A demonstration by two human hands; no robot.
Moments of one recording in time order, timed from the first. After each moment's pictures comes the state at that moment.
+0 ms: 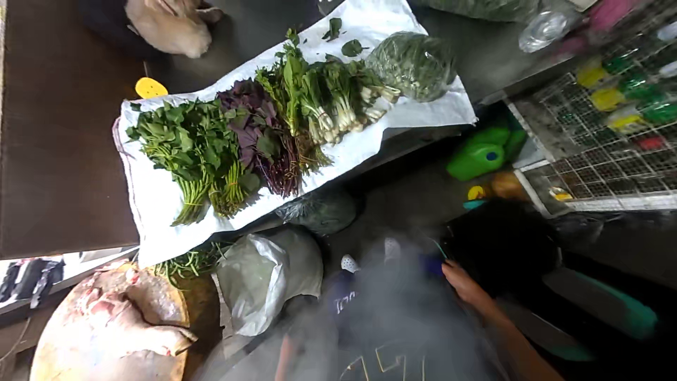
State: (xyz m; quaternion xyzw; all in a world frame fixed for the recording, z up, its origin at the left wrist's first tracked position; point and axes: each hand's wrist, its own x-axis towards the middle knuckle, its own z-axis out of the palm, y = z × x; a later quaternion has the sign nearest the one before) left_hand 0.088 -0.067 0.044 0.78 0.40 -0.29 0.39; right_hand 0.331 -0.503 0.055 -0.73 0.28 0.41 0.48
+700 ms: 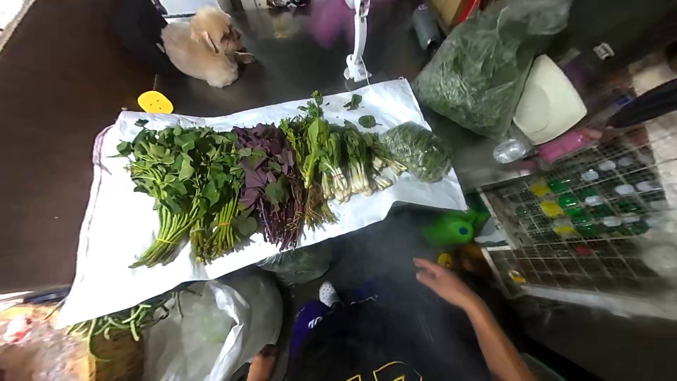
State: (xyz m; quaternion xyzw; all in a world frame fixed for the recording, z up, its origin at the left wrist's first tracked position) left_hand 0.191 -0.028 -0.059 0.70 0.46 -0.33 0.44; right_hand 0.519 -0.459 0.144 -0.84 0.00 0.40 0.36
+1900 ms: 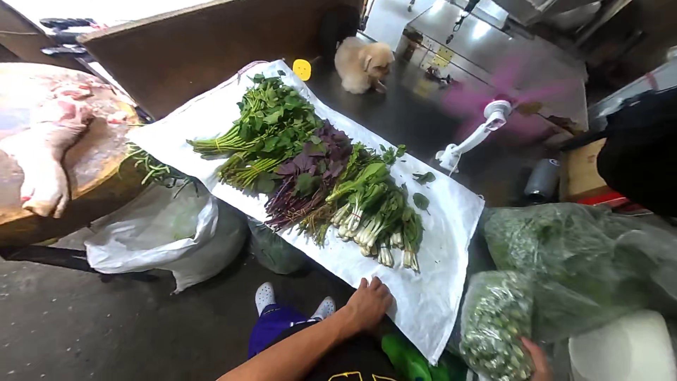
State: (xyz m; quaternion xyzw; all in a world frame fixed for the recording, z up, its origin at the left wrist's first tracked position) left_hand 0.633 -0.313 0.108 0.95 0.03 -0.13 0.30; right_hand 0.832 -0.582 0.207 -0.73 0.05 0.16 0.67
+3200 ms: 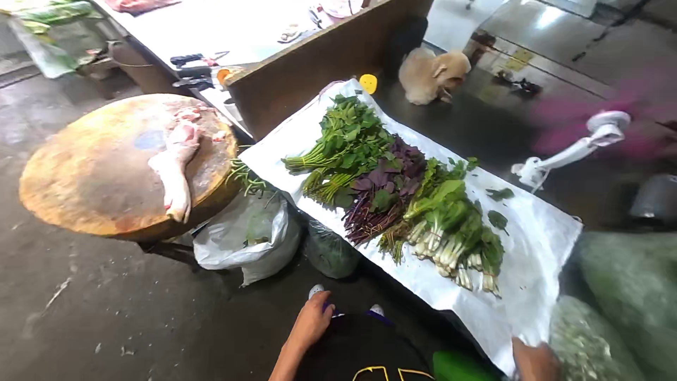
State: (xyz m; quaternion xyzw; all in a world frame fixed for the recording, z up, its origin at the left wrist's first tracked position) left_hand 0.333 -0.172 0.075 0.71 0.47 -0.04 0.52; right_hand 0.754 -0.457 0.119 -0.98 0.04 0.13 0.12
